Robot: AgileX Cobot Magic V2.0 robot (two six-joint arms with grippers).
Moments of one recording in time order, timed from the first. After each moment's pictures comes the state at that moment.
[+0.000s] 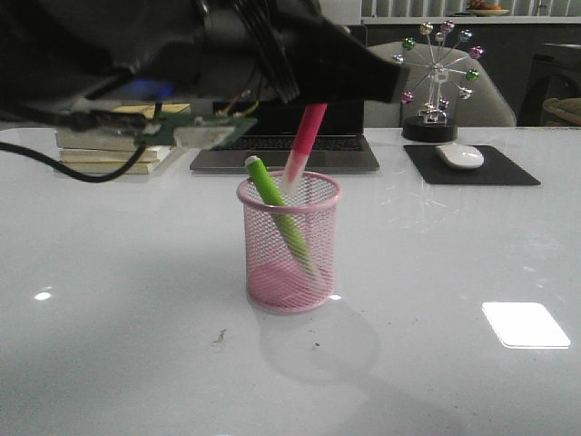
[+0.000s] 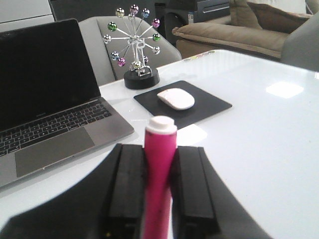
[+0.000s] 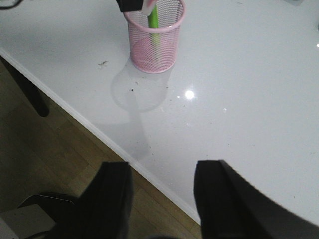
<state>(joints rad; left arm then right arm) -0.95 1.74 -0.93 -0.56 -0.68 0.50 0.63 0.51 -0.62 -0.01 0.82 0.01</state>
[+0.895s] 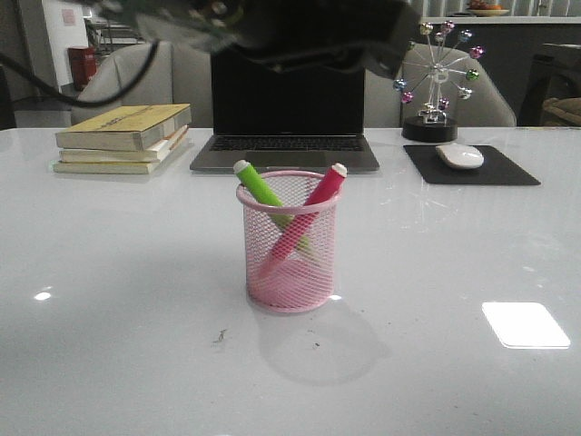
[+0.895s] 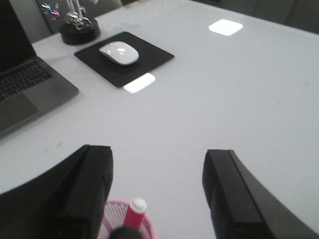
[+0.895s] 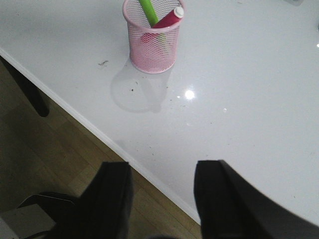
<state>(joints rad) -0.87 1.54 -1.03 -0.54 -0.03 0.59 0.63 0.51 -0.62 -0.01 0.82 0.01</state>
